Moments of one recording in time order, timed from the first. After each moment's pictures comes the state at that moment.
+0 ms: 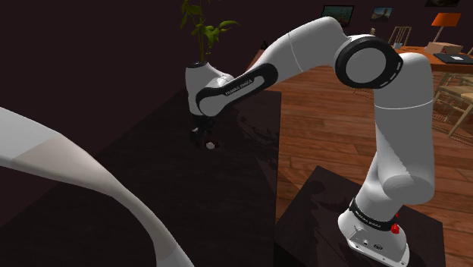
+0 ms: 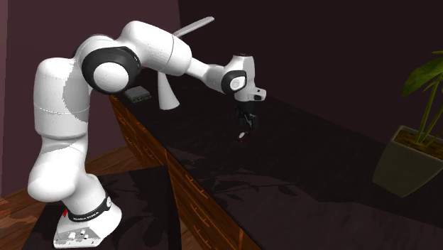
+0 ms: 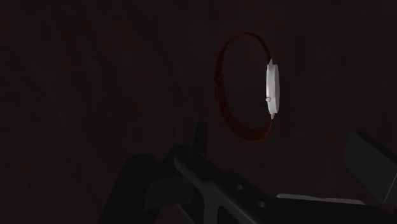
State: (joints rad) arm 0.16 0.39 0.16 -1.73 -0.19 2.18 0.16
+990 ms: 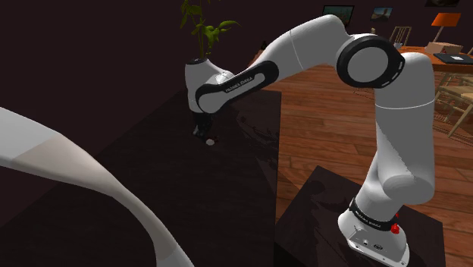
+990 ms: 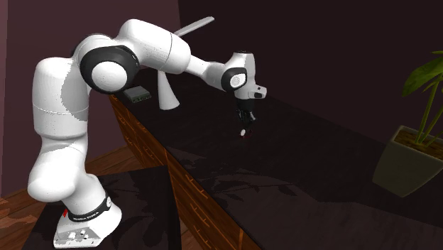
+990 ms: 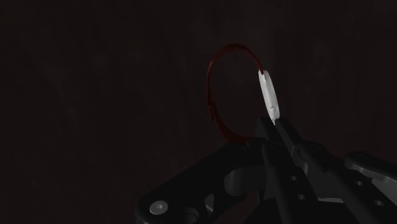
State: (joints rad) arm 0.16 0.38 0.16 -1.72 -0.19 2.16 0.15
